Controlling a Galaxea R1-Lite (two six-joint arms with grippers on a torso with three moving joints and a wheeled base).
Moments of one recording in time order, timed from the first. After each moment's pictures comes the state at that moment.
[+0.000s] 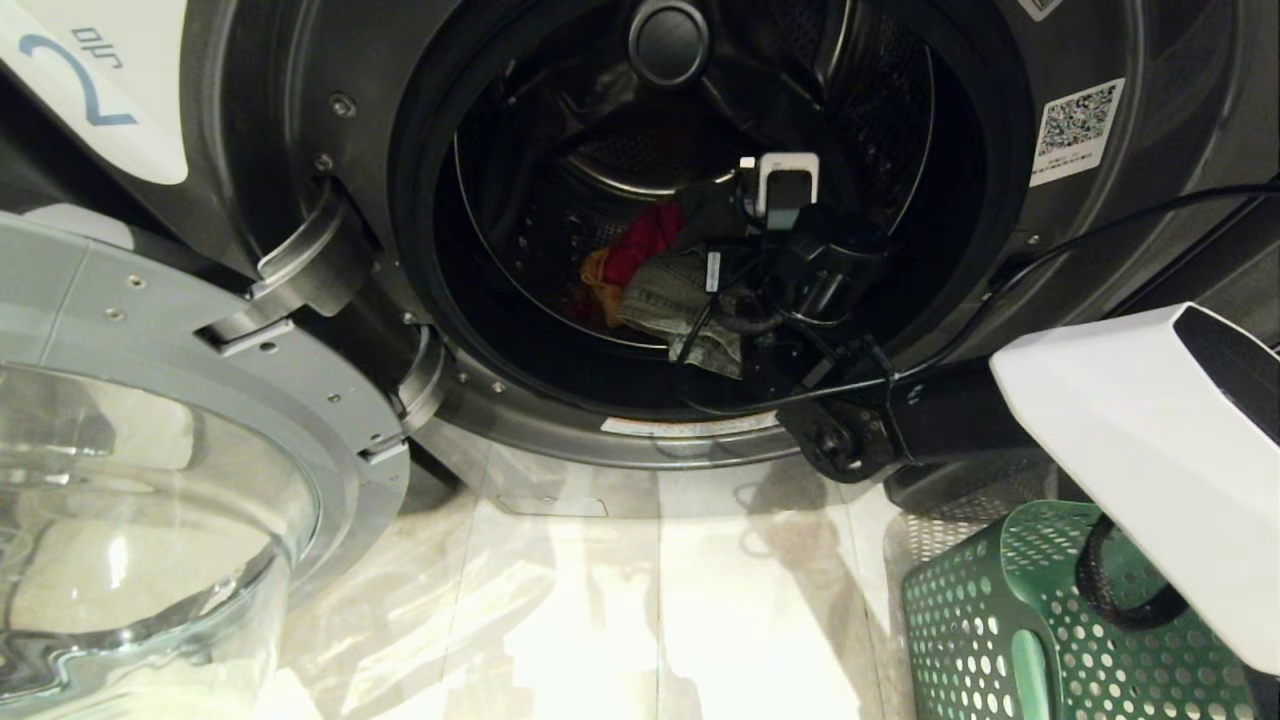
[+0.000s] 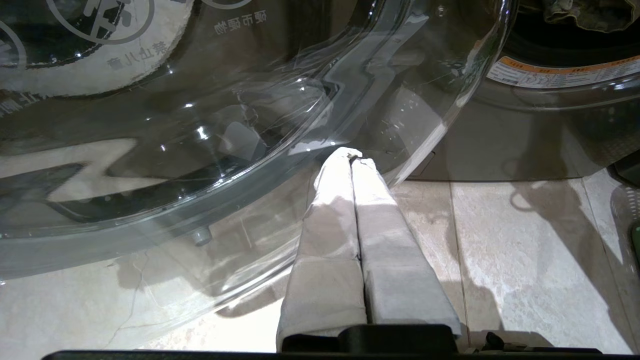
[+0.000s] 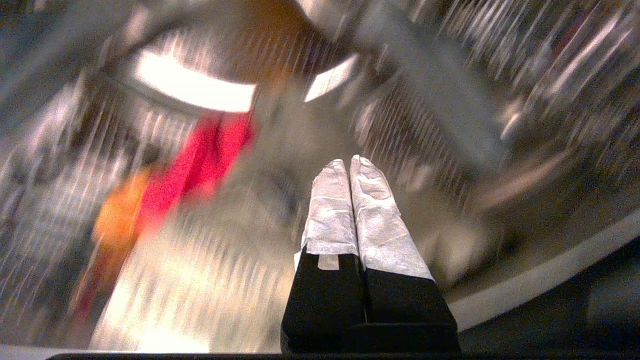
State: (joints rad) left arm 0.01 0.00 0.00 -0.11 0.01 -0.02; right arm 0.64 2.23 -1.63 -1.02 -0.69 -0.23
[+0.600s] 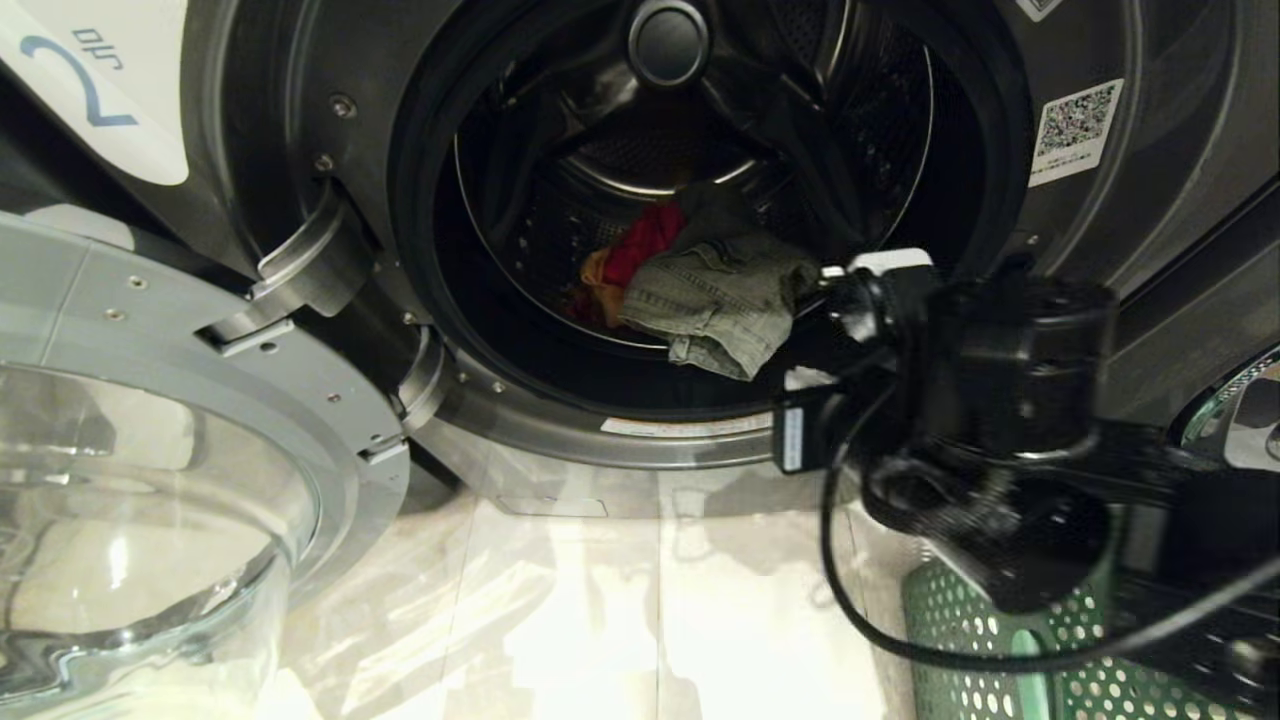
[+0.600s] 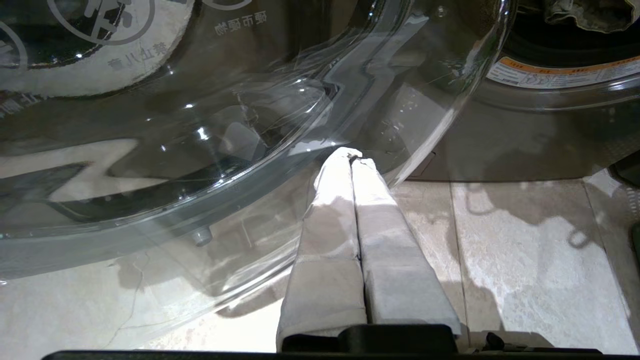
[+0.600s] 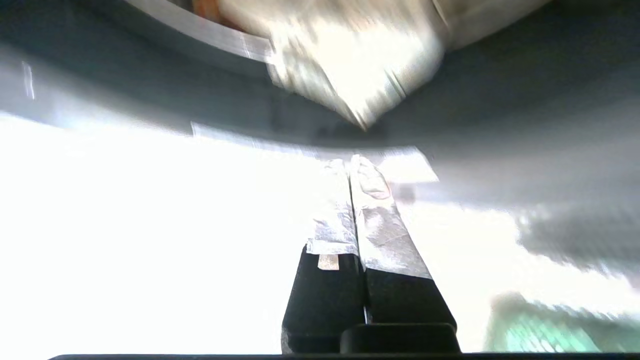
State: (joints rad) left arm 0.01 0.00 0.00 -0.11 0.01 -0.02; right arm 0.83 1.64 -0.92 -0.55 -0.62 0.10
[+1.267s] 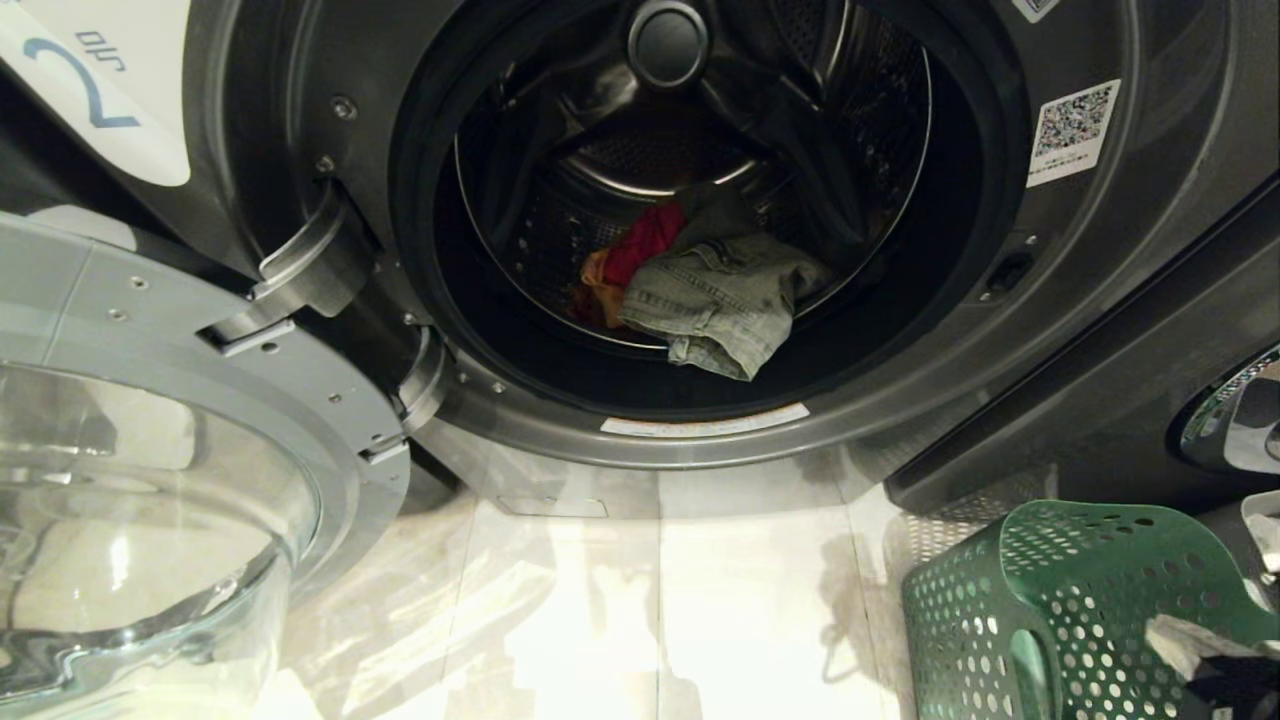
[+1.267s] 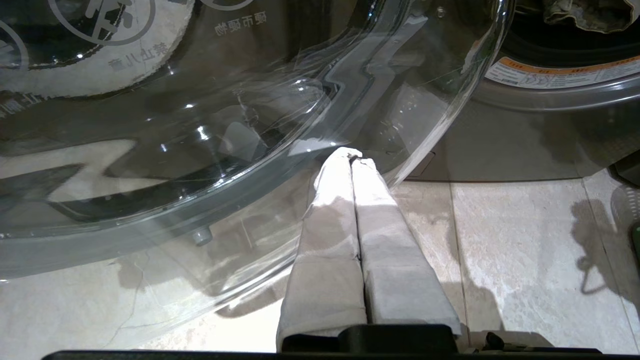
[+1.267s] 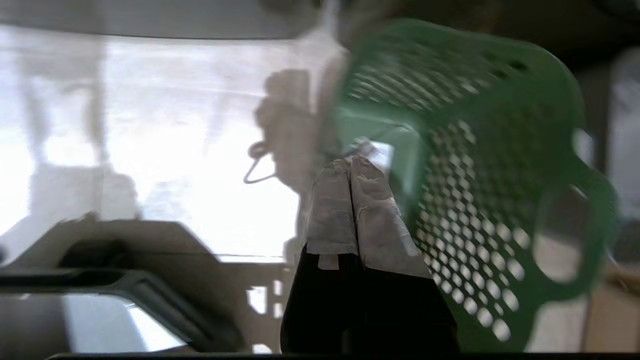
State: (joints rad) left arm 0.01 0.00 0.00 -0.11 0.01 -0.02; right arm 0.54 0.95 -0.23 -0.25 -0.60 0.16
